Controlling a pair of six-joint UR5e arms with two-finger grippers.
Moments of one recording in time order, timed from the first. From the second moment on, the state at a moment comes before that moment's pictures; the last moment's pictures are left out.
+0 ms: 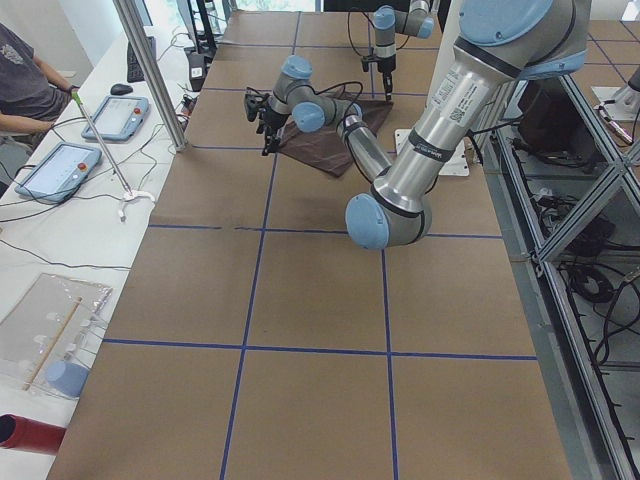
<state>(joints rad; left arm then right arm) -0.74 -2.18 -1.74 -1.74 -1.70 -1.43 0.19 -1.63 2.21 -1.22 1.87 1.43</state>
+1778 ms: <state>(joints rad) -0.35 -2.08 -1.75 -1.74 -1.61 -1.96 0.60 -1.42 2.20 -1.21 1.99 1.44</state>
